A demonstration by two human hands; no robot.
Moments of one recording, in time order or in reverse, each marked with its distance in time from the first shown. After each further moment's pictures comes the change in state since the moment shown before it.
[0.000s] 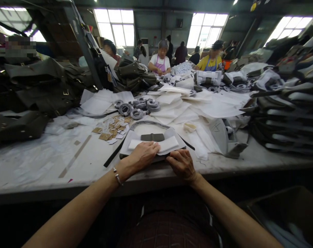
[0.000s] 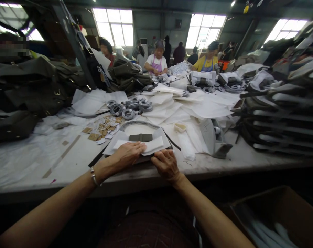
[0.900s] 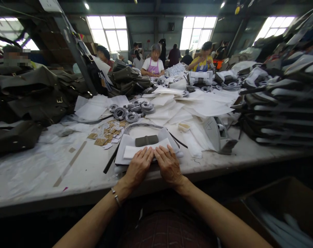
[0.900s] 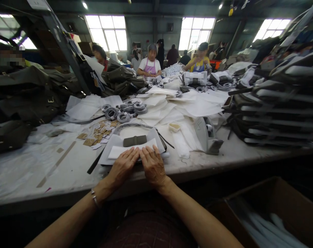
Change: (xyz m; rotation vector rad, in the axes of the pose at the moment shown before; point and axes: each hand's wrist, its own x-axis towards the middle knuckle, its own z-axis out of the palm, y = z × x) left_hand -0.024 0.023 0.054 0.235 0.228 -0.108; right_hand 0.004 -0.034 0.025 -0.012 -0.071 0.167
